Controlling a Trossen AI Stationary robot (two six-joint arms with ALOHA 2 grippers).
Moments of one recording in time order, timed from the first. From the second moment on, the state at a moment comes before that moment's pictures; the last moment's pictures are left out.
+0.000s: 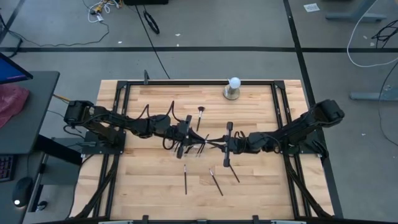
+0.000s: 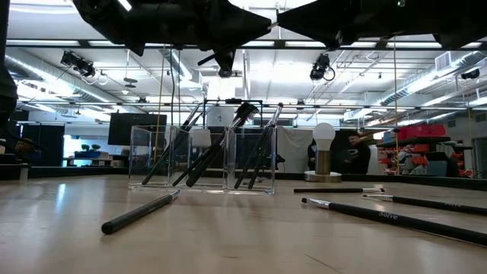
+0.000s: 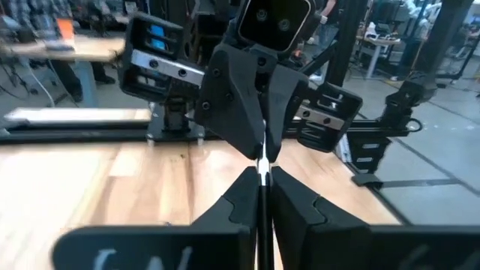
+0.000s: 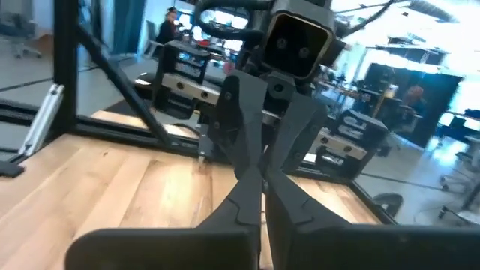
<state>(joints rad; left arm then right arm) -0.04 1.52 0.73 0.71 0.15 -0.07 0.32 1.50 0.58 0.94 0.40 -0.27</state>
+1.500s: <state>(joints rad) -0.19 1.56 1.07 0.04 -0.30 0.38 0.32 1.40 0.97 -0.03 0.46 -0.01</state>
